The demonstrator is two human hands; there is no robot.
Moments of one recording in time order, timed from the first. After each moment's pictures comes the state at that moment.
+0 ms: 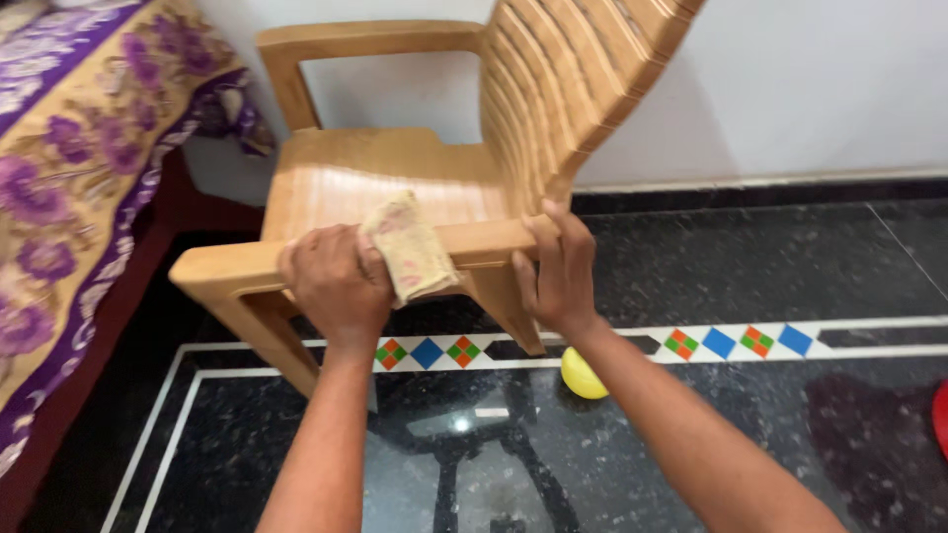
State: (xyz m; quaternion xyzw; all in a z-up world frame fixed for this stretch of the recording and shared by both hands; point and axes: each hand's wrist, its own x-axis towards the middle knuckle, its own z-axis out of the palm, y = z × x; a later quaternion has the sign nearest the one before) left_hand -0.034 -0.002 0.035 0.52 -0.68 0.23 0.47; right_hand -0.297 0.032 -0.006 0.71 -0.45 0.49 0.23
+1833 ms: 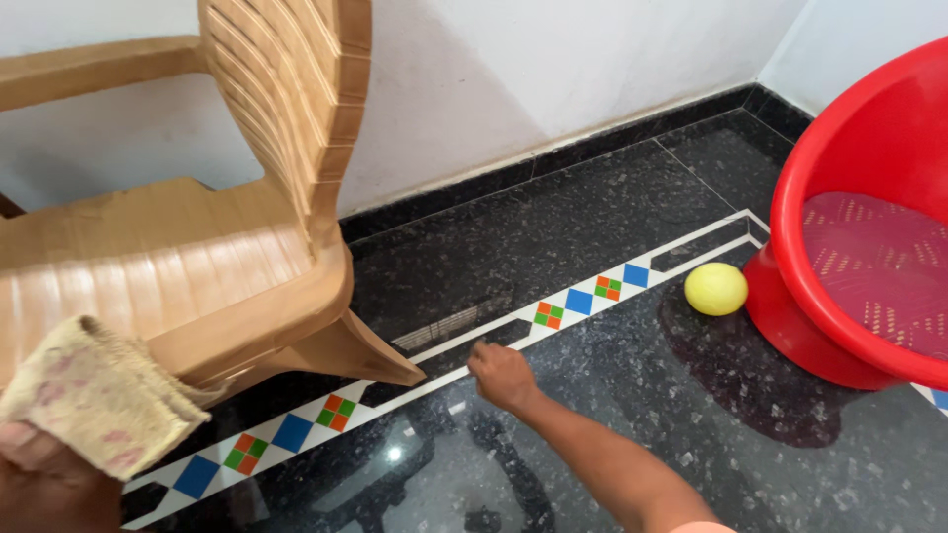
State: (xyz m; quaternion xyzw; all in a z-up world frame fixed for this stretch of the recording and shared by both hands) left_hand 0.010 -0.030 -0.049 0.46 -0.68 0.37 0.43; right_hand -0.436 0.084 -0.259 0.71 -0.68 0.18 0.06
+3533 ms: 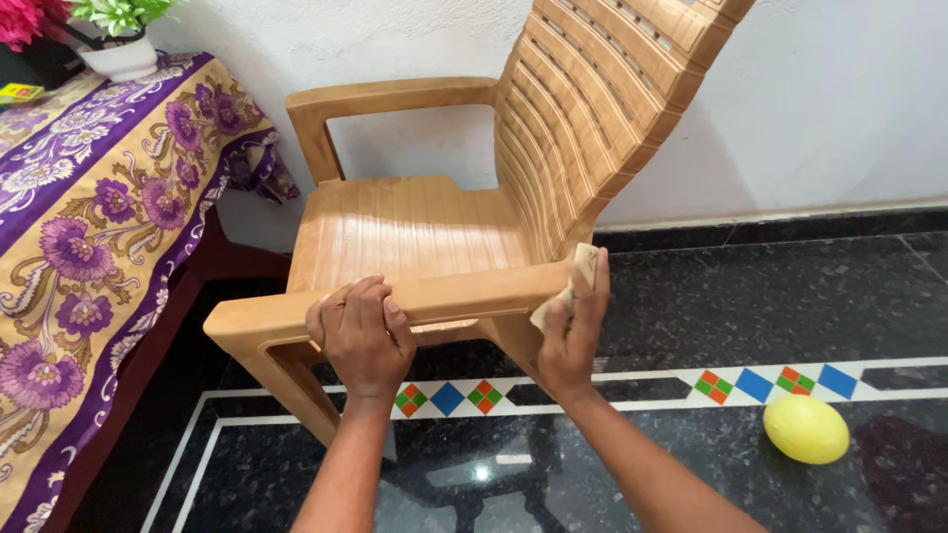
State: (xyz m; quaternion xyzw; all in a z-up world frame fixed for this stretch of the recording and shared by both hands) left_hand -0.028 0.000 0.027 0.45 -0.69 0.26 0.51; right_hand -0.255 0.030 -0.022 0.57 -0.46 0.68 0.04
